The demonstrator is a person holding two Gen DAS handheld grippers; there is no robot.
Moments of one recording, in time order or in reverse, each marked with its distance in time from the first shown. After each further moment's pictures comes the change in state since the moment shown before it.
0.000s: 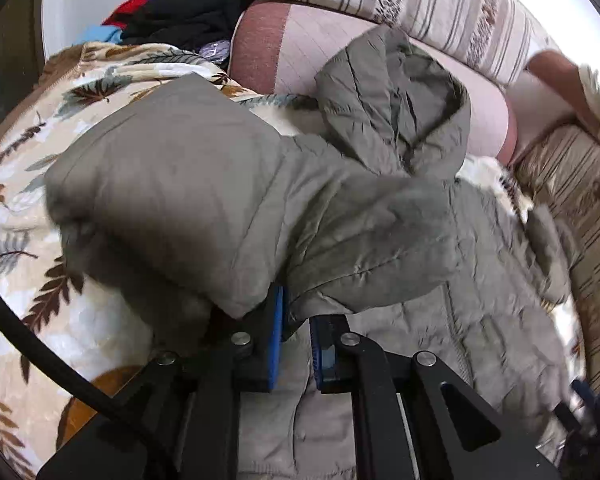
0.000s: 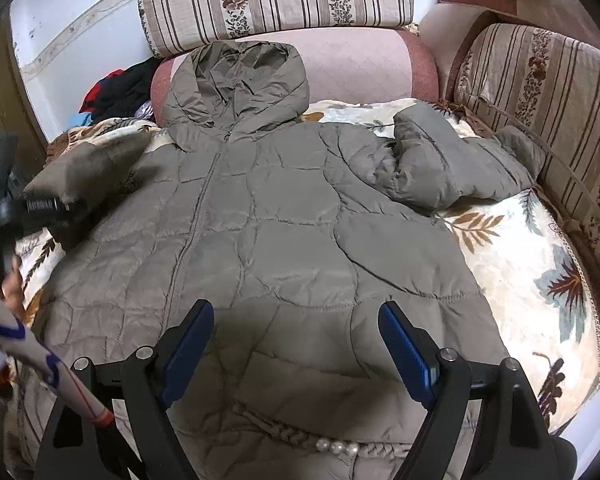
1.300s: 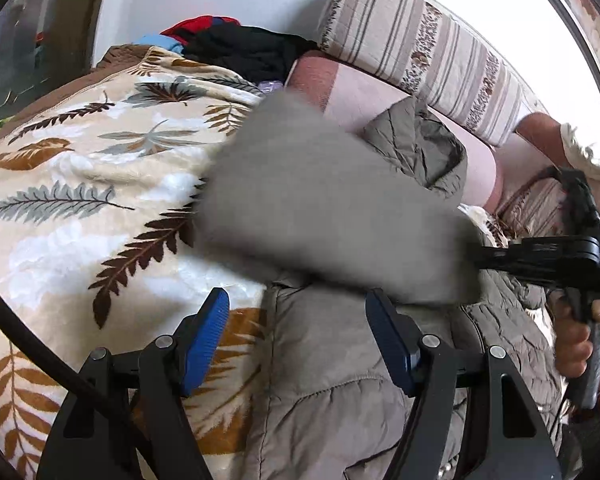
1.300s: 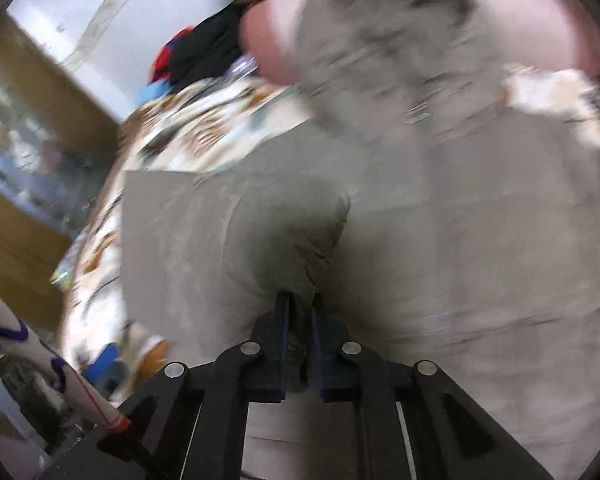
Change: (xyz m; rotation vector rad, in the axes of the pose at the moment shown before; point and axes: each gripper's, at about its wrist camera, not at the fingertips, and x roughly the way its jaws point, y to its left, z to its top) left arm -0.073 0.108 -0.069 -0.133 -0.193 -0.084; right arm 0.105 0.128 0.111 0.020 0.232 0.338
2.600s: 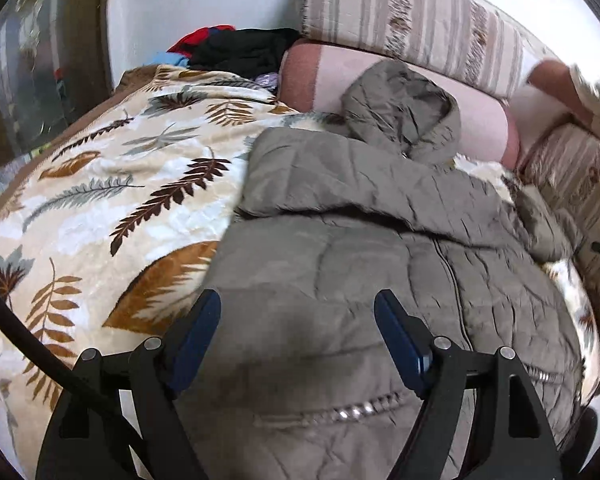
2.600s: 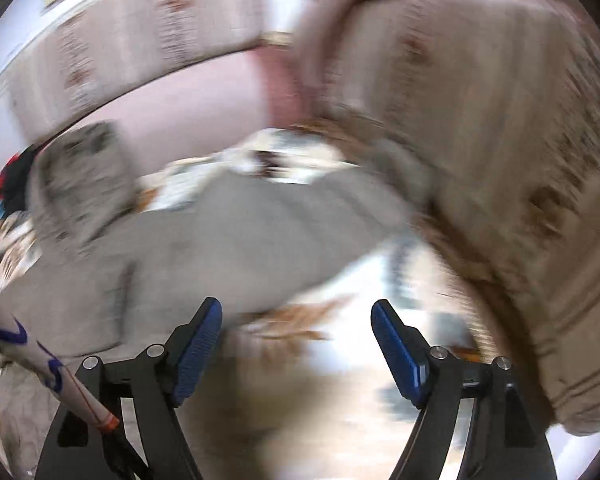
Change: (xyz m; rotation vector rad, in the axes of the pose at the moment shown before) left arm -0.043 -0.118 -0.055 0.122 0.048 0.222; right arm -0.196 -0.304 -0.041 0.261 -0.306 -0.528
